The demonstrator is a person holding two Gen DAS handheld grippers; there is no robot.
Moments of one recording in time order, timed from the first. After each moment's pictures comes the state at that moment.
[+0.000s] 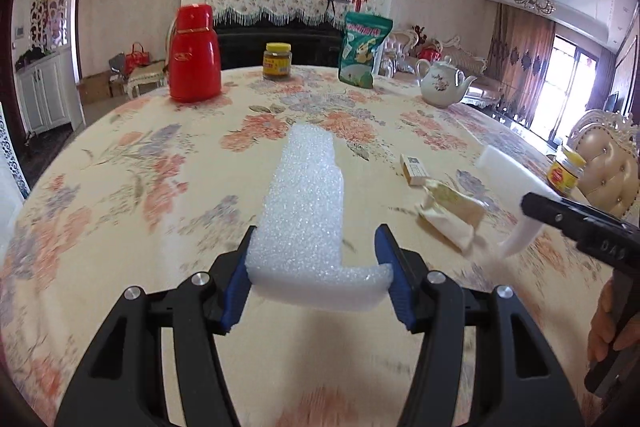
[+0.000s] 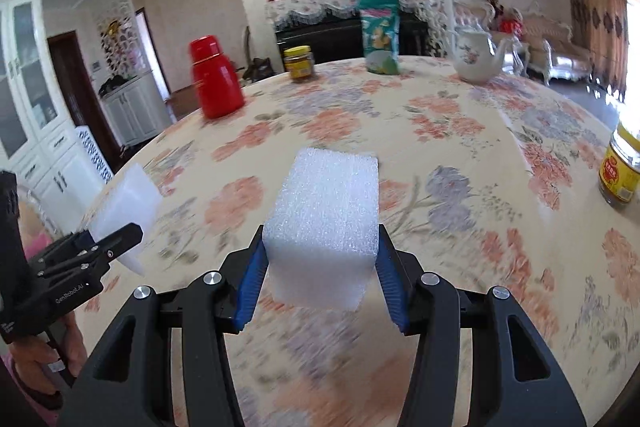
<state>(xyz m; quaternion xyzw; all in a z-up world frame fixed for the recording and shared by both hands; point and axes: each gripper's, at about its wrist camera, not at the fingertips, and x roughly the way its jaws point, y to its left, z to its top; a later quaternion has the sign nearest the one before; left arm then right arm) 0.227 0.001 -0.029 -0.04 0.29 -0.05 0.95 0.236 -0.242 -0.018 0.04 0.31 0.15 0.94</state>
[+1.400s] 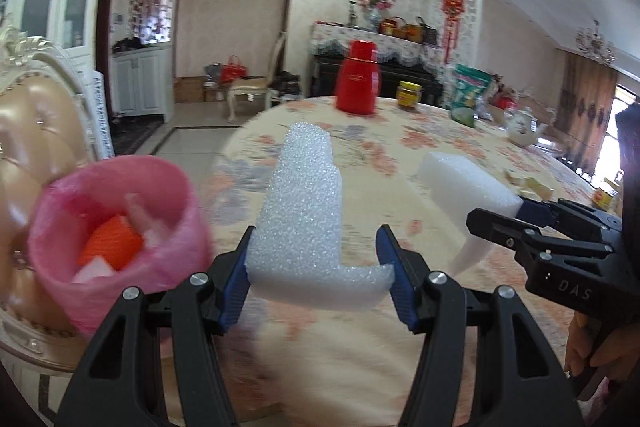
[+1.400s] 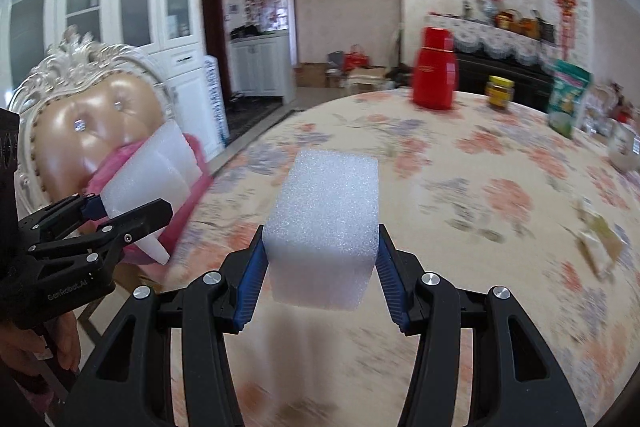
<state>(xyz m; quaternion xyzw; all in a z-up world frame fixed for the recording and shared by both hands) -0.013 0.206 -0.028 -0.08 0.23 0.11 0.96 0.079 0.044 -0.022 -0.09 0.26 0.36 0.89</state>
